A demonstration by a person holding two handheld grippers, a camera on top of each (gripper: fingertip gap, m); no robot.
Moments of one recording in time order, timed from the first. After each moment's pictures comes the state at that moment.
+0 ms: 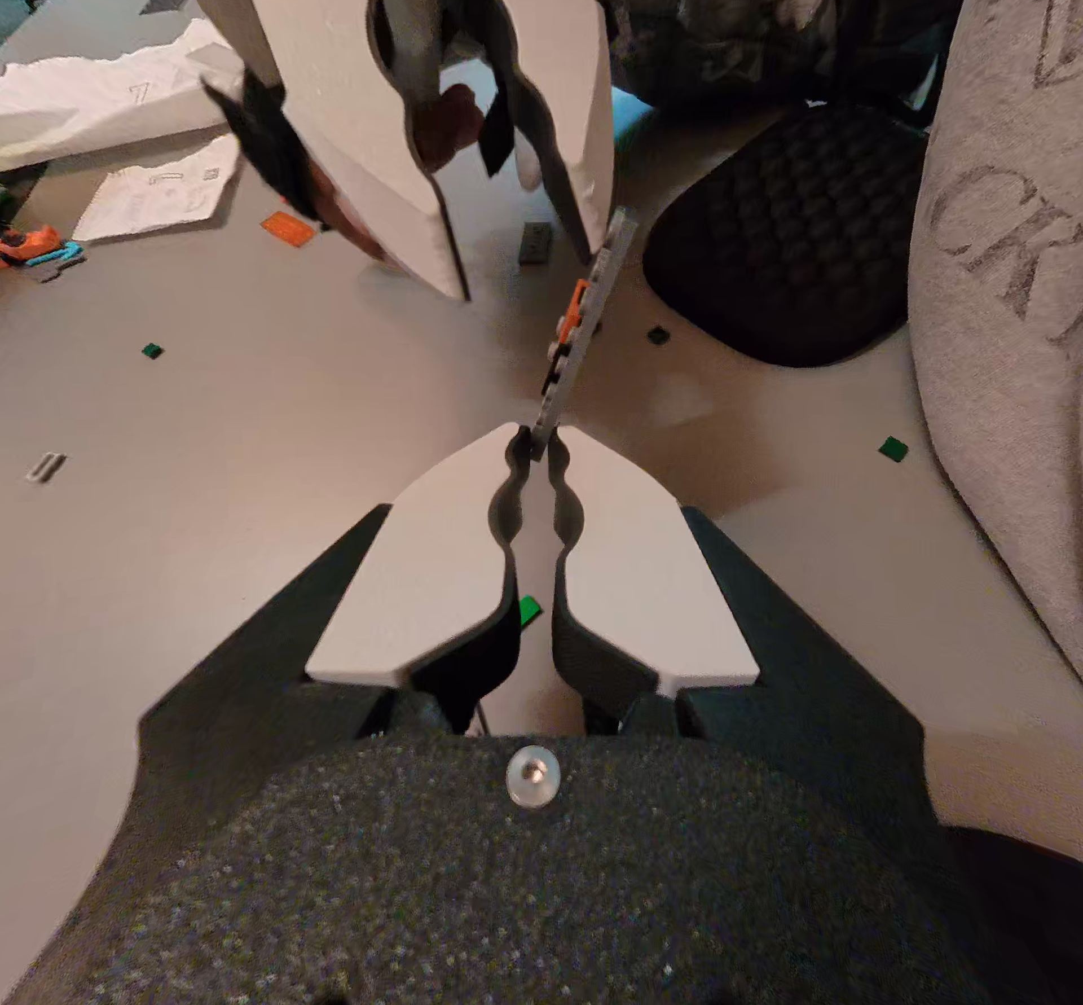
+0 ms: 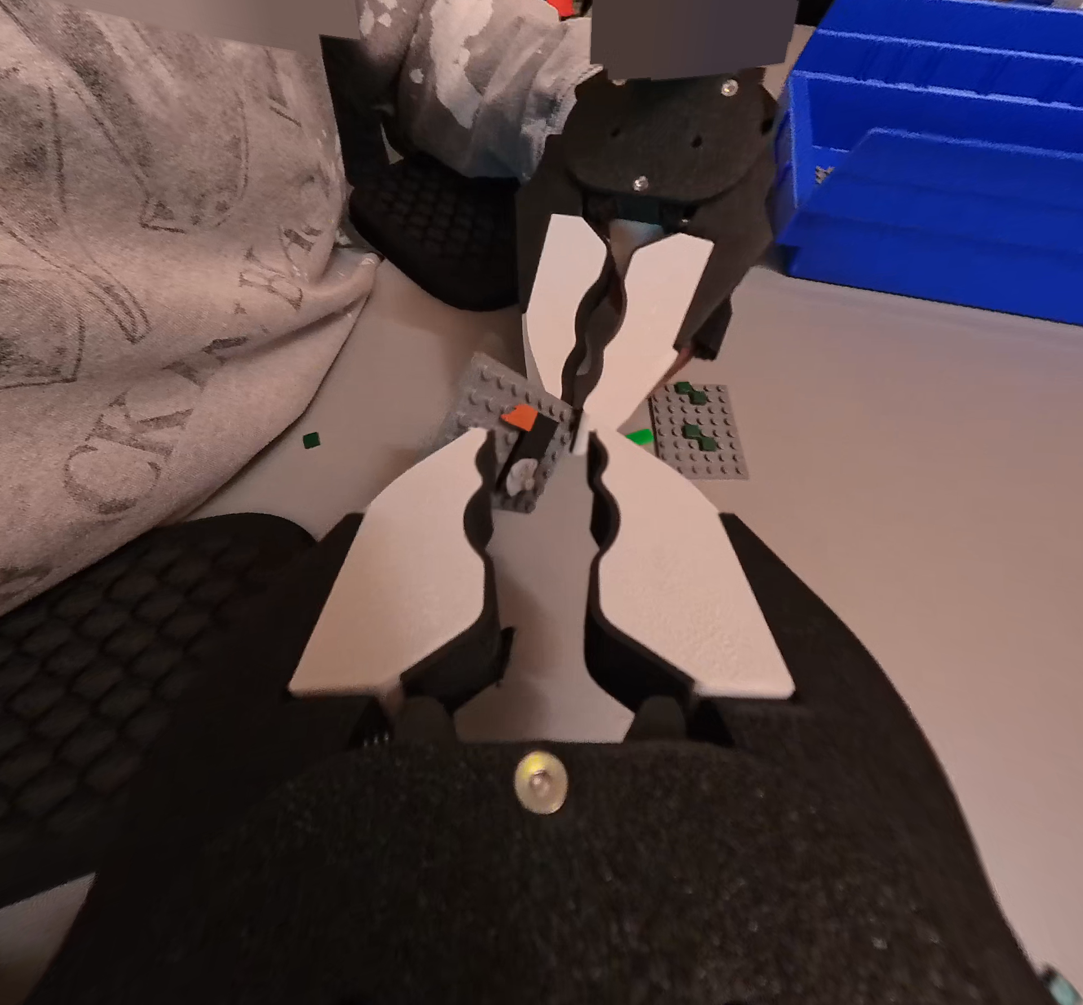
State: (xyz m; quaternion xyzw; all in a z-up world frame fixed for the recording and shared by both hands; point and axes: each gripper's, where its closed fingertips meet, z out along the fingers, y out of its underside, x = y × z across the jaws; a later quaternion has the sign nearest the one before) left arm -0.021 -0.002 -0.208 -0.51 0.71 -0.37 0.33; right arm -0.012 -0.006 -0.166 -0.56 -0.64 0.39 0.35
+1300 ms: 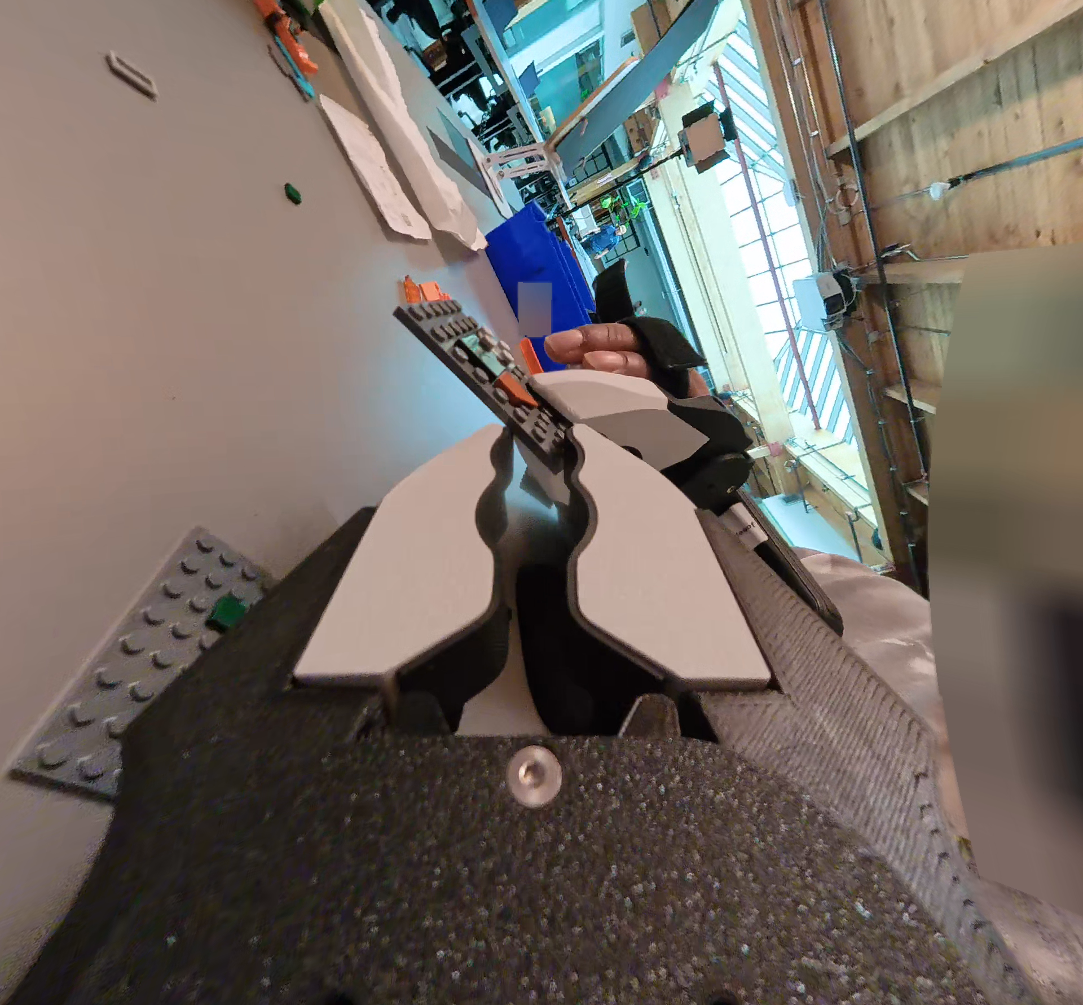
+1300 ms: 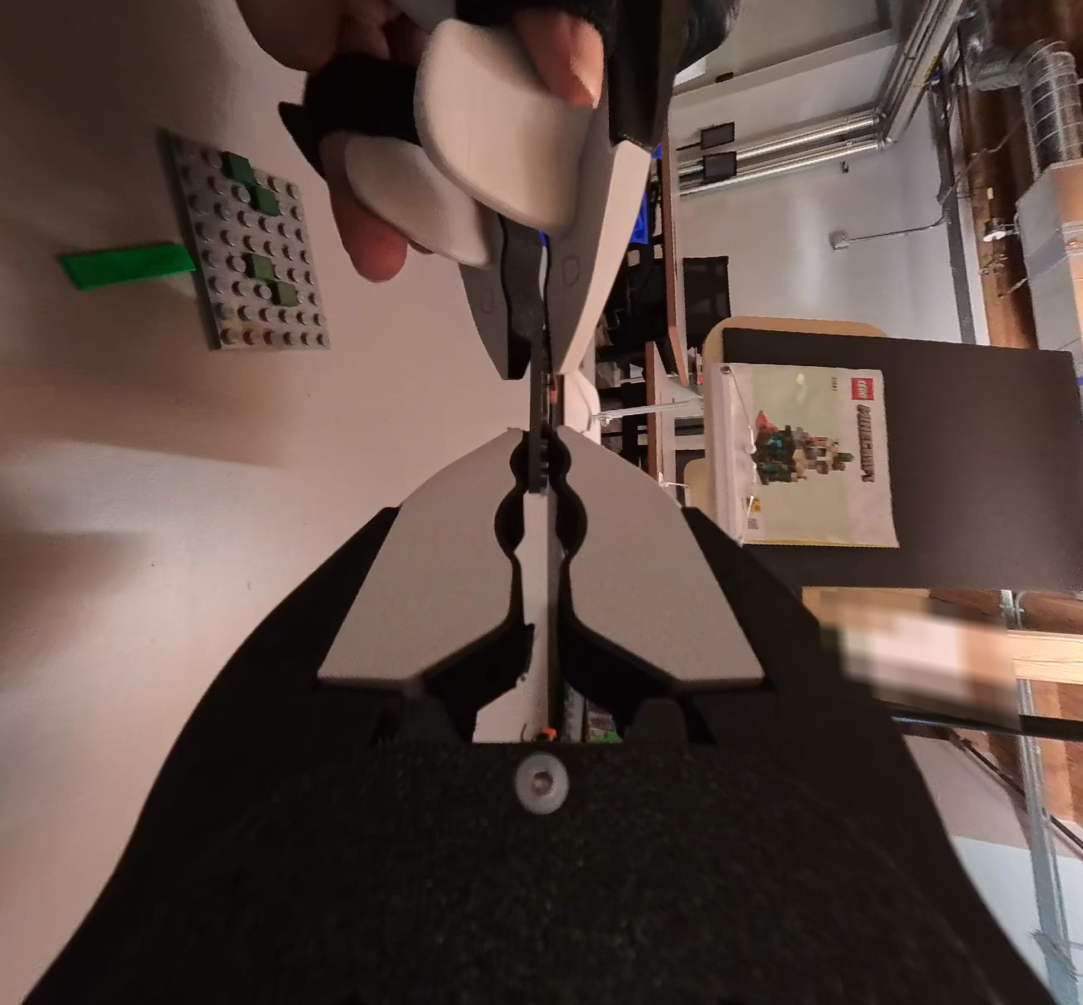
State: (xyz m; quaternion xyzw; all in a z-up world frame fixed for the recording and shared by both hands) left arm -0.028 0.073 -0.162 -0.70 0.15 -0.68 0.17; right arm -0.024 0.099 -0.168 -0.48 -0.64 -0.23 0.56
